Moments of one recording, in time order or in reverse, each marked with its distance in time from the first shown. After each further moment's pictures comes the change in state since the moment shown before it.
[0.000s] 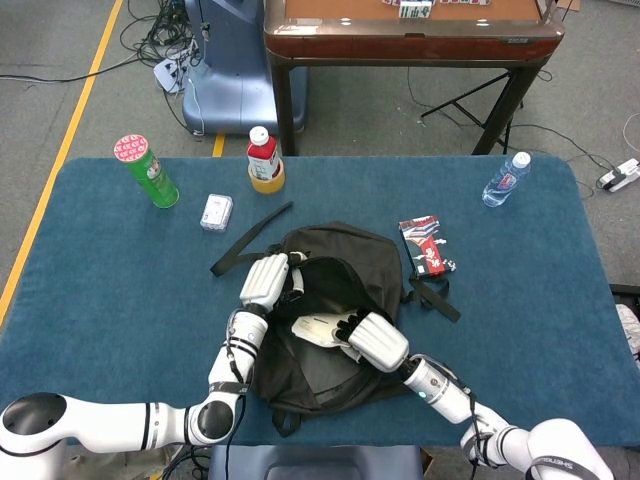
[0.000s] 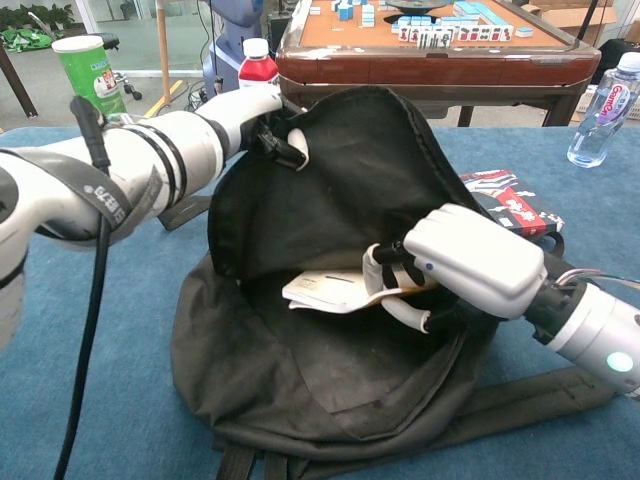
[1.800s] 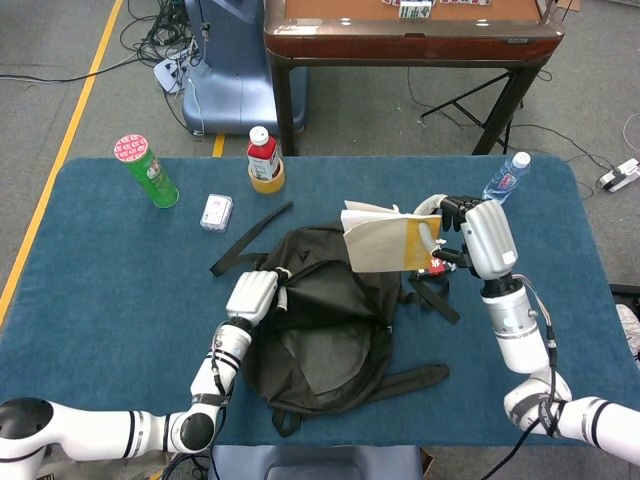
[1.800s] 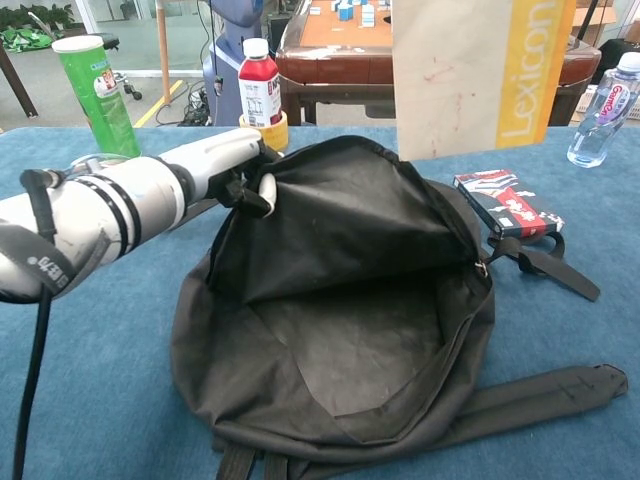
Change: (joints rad) left arm 0.054 0.058 0.160 0.003 0.105 -0.020 0.053; right arm 0.026 0.596 0.373 -0.748 0.416 -0.012 0.111
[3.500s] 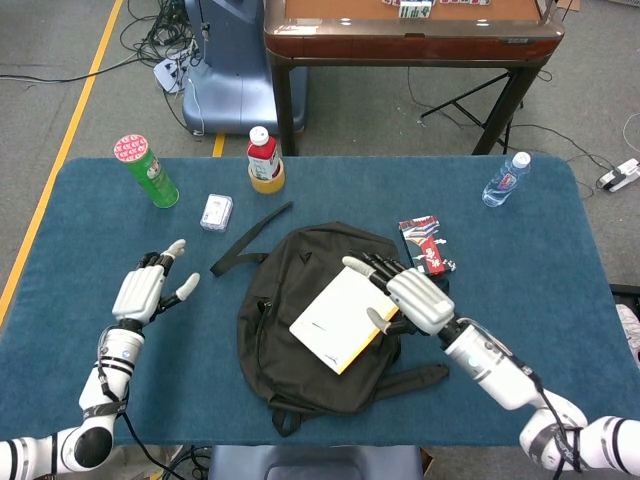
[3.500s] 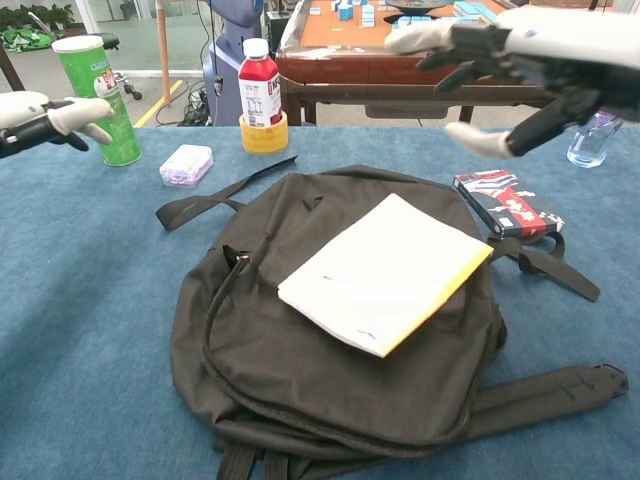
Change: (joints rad) left arm 0.271 0.425 0.114 -0.142 0.159 0.023 -0.275; right arm 0.037 0.145 -0.210 -0.245 -0.132 -0.334 0.045
